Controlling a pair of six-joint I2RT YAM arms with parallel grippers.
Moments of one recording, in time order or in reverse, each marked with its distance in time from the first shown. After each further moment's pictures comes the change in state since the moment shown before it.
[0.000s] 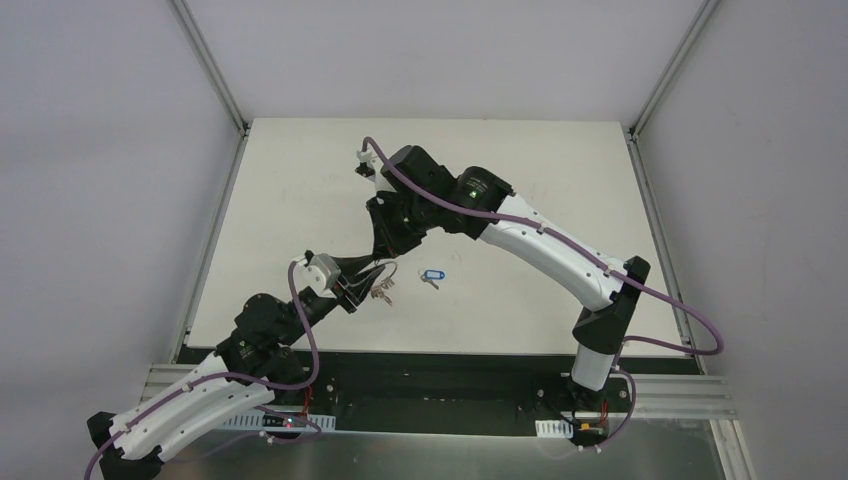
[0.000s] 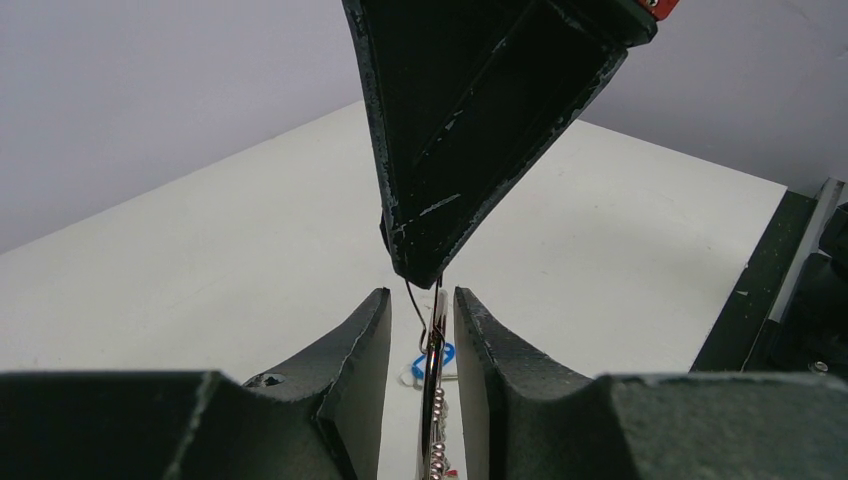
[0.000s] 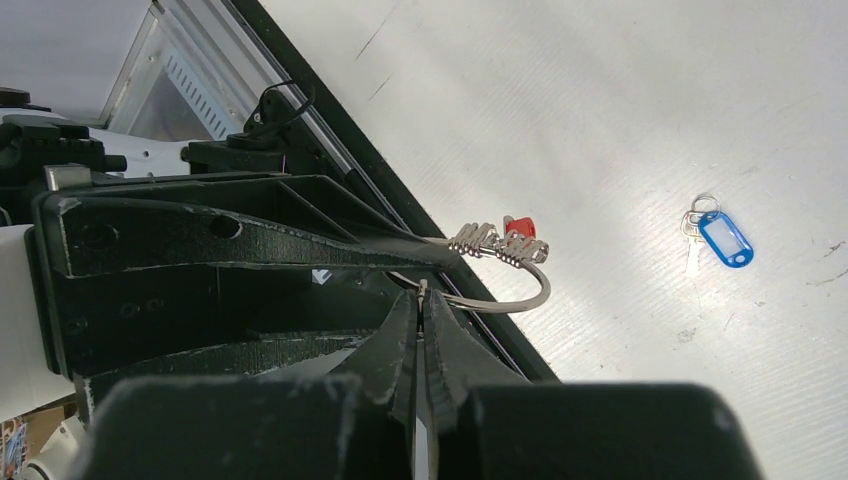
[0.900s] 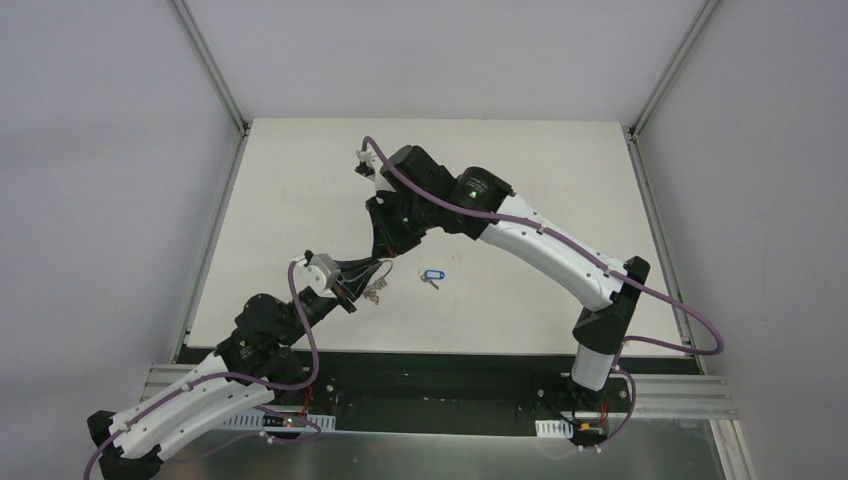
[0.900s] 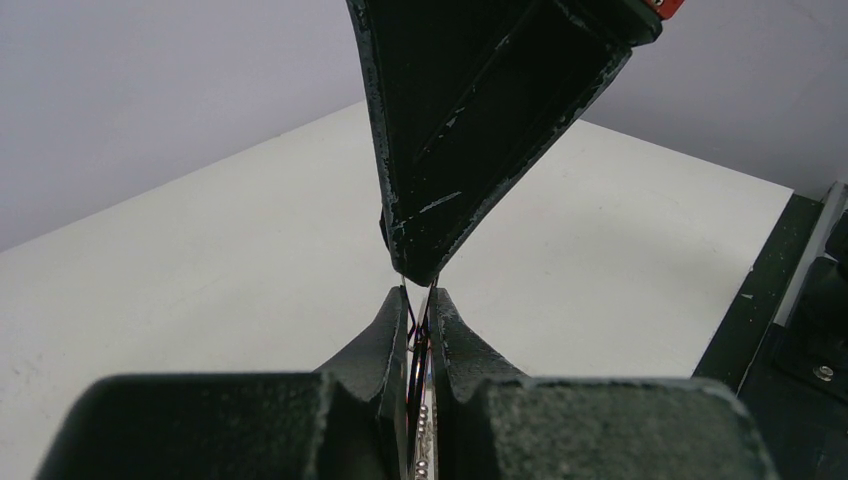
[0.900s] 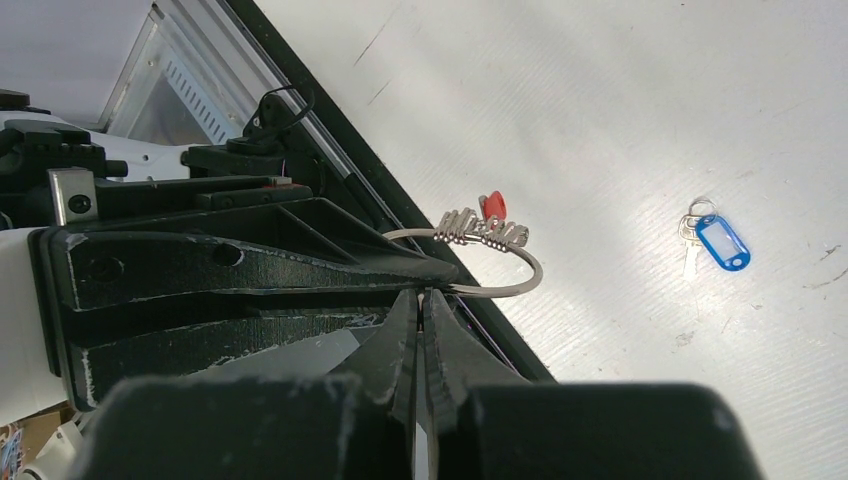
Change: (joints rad) left arm -0.006 0.002 -0.001 0.001 -0.017 0.002; right arm 0.002 0.000 0.000 0.007 0.008 0.001
